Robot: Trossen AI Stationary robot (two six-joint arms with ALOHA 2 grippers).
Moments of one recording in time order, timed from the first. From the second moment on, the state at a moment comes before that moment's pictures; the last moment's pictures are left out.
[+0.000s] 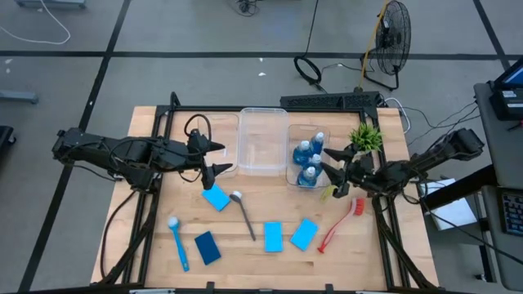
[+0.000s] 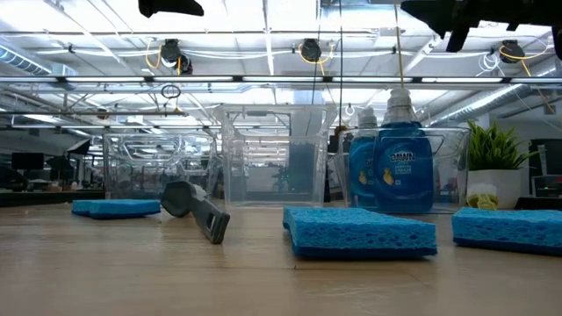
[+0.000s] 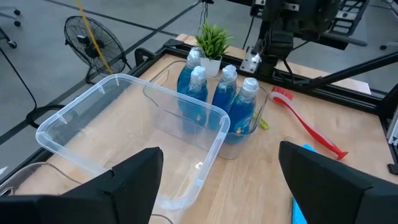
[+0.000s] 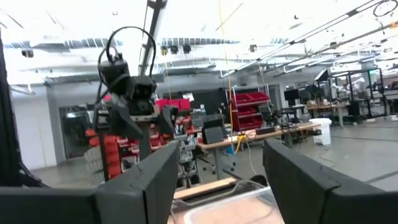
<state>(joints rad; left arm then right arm) -0.18 1.04 1.06 -0.47 -0.45 -0.34 0.38 0.90 0.23 1.17 0.70 -0.15</state>
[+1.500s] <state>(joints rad) -0.18 1.04 1.06 -0.47 -0.40 -0.51 0.39 0.86 0.23 1.15 0.71 0.02</state>
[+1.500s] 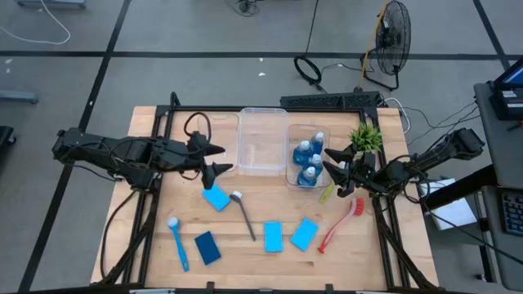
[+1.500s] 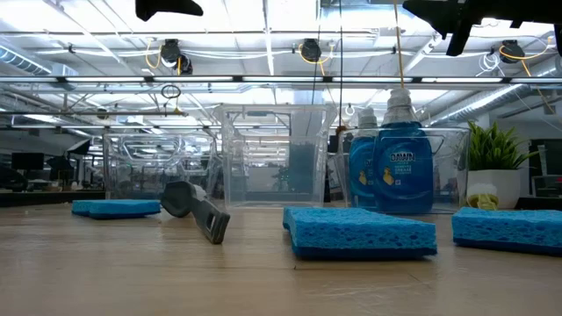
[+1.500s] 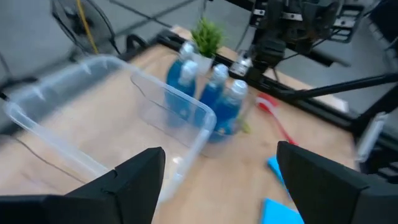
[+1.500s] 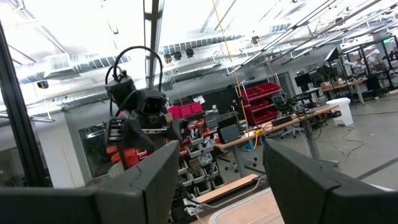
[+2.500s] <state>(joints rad) -0.52 1.22 1.06 -0.91 -0.41 -1.56 0.39 0.86 0.23 1.09 0.71 0.02</state>
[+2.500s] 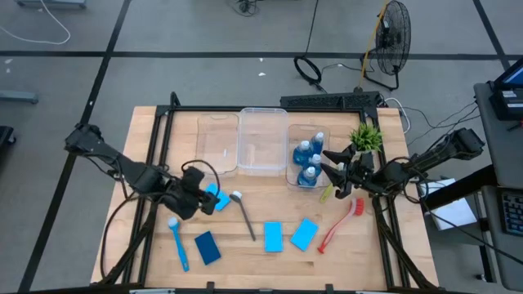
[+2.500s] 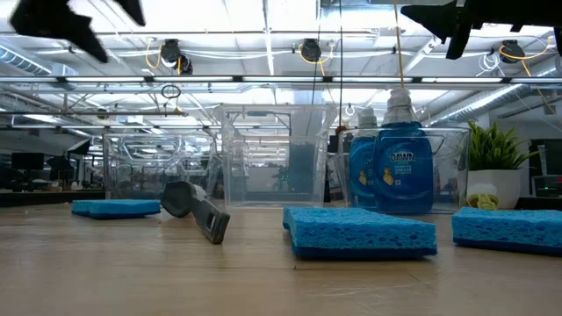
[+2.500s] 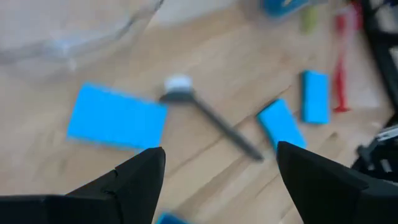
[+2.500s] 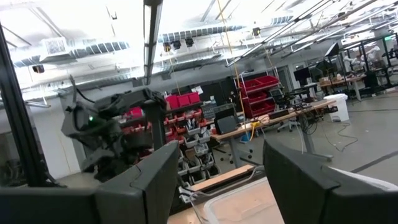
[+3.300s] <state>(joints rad) -0.56 1.27 1.06 -0.99 -0.45 -1.70 0.39 0.86 0.23 1.09 0.71 0.02</state>
